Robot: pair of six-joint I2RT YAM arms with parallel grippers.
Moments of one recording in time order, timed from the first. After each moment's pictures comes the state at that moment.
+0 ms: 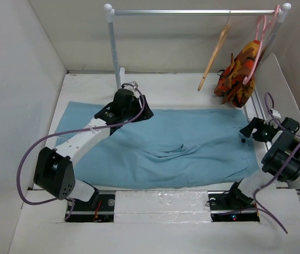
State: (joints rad) left arm -0.53 1.42 1.09 -0.28 0.09 -0.63; right arm -0.72 1.65 0.79 -0.06 -0.76 -0.22
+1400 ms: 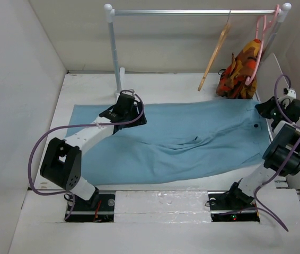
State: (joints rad) left arm -0.51 1.52 1.04 -0.31 -0.01 -0.59; right arm -0.66 1.71 0.98 0.33 -0.74 0.13
